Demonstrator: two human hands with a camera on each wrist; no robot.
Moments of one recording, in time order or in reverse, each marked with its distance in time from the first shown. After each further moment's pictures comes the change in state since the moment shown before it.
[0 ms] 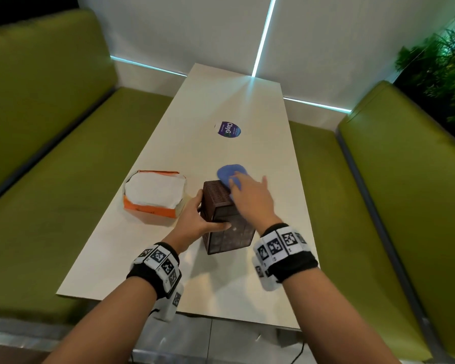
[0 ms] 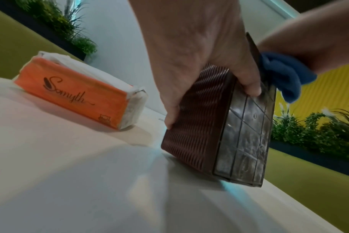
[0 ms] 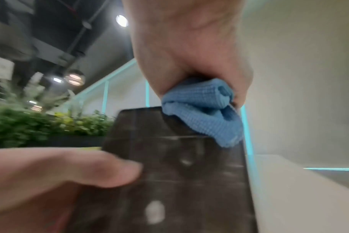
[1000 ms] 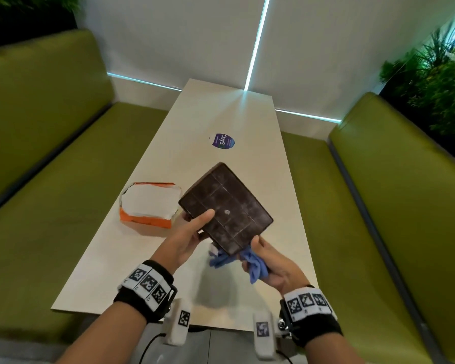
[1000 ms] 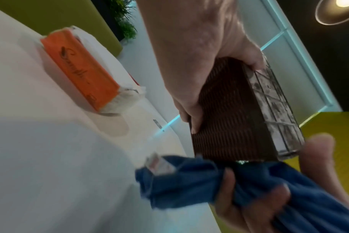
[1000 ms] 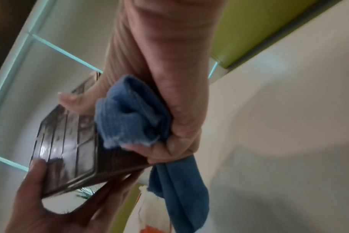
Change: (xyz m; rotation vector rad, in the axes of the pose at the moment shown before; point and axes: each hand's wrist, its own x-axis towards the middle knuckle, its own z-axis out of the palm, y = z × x) left_hand -0.022 0.026 0.002 -0.641 -0.048 -0.101; right_hand -0.077 0.078 0.049 1.578 -0.423 0.313
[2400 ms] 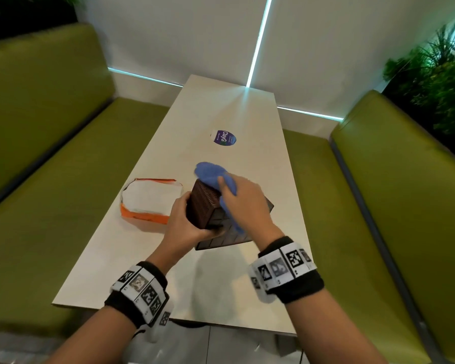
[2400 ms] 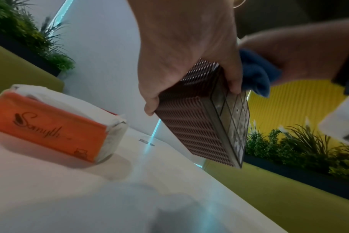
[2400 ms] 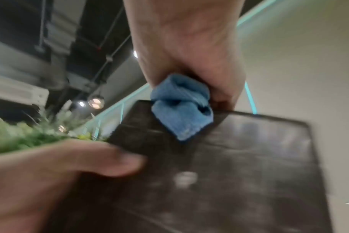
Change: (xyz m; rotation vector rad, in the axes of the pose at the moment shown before) left_hand -0.014 0.016 0.007 0.712 0.173 0.282; right_hand 0.009 -0.086 0.110 -1.305 0.409 -0.613
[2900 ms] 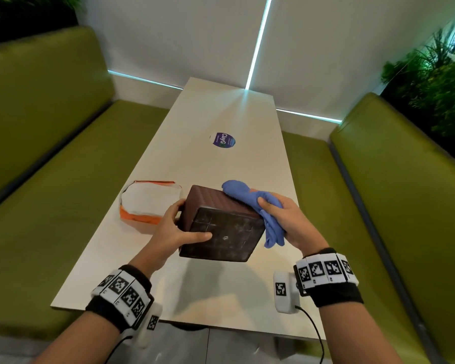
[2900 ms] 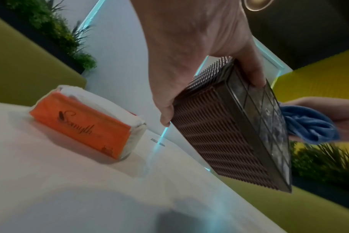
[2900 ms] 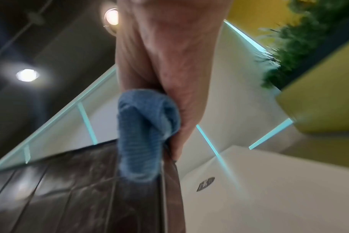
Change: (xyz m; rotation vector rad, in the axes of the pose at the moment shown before) left_hand 0.001 -0.017 -0.027 -0.118 -0.129 -0.230; right_hand -0.012 0.083 -0.033 0.594 -0.146 0.366
